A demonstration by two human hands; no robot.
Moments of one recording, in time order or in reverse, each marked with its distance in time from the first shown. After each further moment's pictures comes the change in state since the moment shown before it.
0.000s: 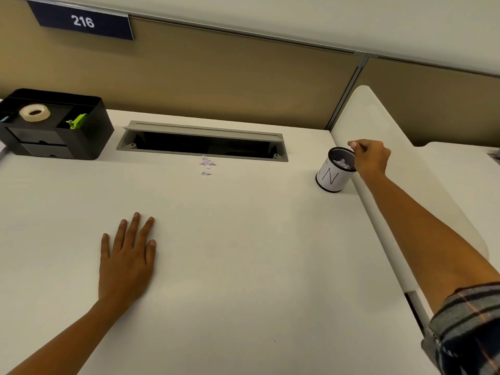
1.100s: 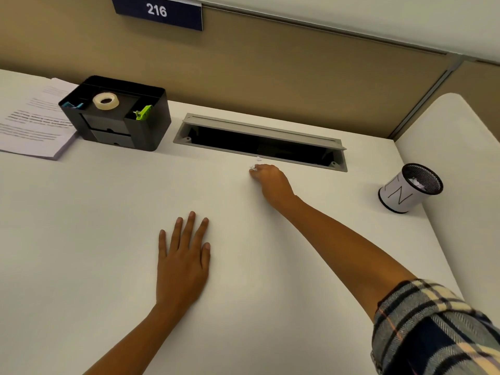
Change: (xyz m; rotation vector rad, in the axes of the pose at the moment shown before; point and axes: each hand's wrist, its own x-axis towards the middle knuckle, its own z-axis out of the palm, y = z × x) left_hand 0.001 -0.001 0.000 -0.001 0.012 -0.014; right_hand -0.159 -0.144 0.224 -0.237 -0.702 -0.717
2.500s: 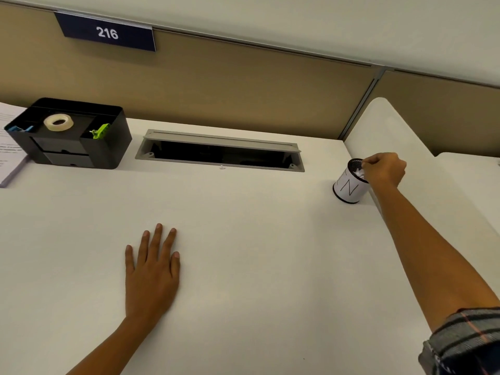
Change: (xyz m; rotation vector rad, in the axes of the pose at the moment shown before) left_hand 0.000 0.000 0.000 -0.020 -0.008 0.022; right_hand -0.123 0.170 -0.182 0.086 0.728 0.913
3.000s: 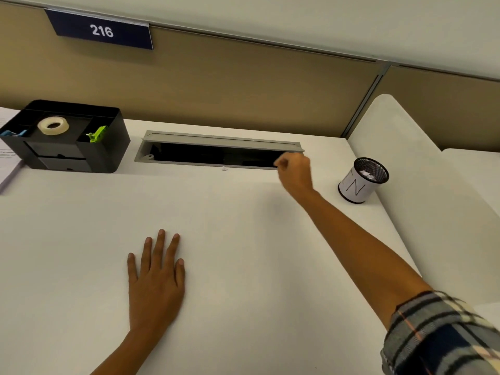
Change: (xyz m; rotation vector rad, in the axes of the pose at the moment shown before) left_hand -0.001 0.001 -0.002 -0.002 -0.004 -0.008; right_hand -0.101 -0.093 0.107 0.137 -0.306 -0.496
